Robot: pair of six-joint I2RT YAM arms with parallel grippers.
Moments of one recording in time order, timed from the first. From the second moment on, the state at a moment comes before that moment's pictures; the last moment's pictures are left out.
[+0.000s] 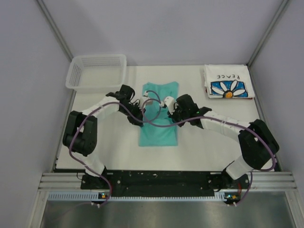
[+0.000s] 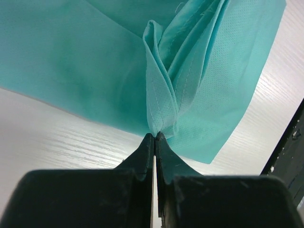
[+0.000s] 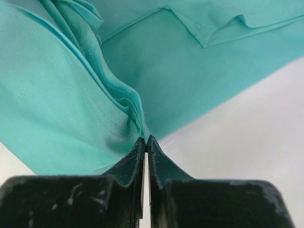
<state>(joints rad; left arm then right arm) -0.35 1.72 1.17 -0.71 0.64 0.55 0.67 1.54 0.95 -0.23 -0.15 -0.32</state>
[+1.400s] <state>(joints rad) -0.33 1.69 1.31 -0.62 0.58 0.58 0.53 1.38 0.86 -0.07 -0.31 -0.50</state>
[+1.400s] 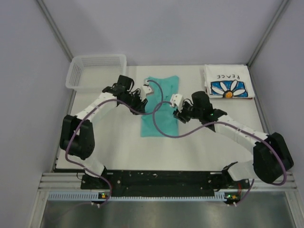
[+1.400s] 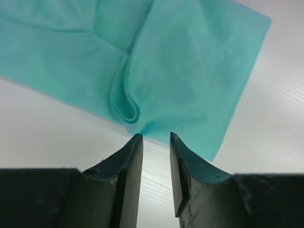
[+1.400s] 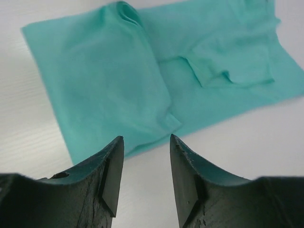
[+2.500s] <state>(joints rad) -0.45 1.53 1.13 -0.67 0.54 0.81 0.76 1.57 0.81 -0.28 -0.24 -0.99</state>
